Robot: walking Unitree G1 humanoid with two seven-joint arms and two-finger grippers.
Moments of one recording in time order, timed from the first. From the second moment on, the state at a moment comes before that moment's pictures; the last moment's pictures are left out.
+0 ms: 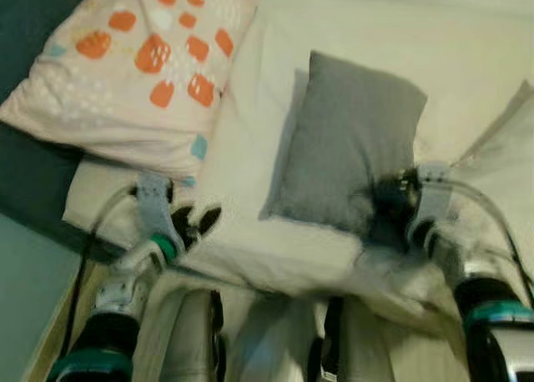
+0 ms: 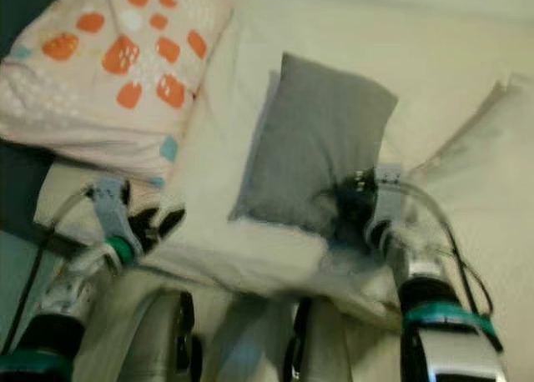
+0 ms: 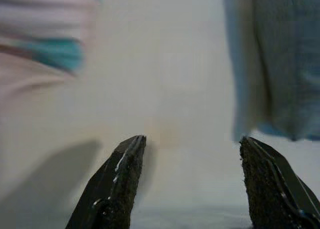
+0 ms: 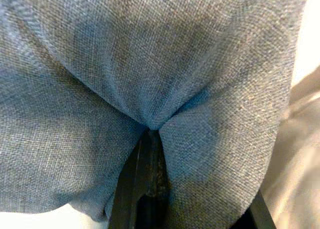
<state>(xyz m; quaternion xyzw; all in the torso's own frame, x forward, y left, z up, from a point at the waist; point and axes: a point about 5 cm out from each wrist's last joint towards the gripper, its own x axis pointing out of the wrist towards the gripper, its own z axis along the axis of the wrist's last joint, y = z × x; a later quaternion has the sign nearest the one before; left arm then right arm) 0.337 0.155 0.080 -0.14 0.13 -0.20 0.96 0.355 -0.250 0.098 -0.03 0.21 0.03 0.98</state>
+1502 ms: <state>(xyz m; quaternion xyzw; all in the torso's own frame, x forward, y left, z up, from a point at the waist) 0.339 0.141 0.108 -0.12 0.04 -0.18 0.98 0.377 -0.121 0.186 0.31 -0.05 0.24 0.92</state>
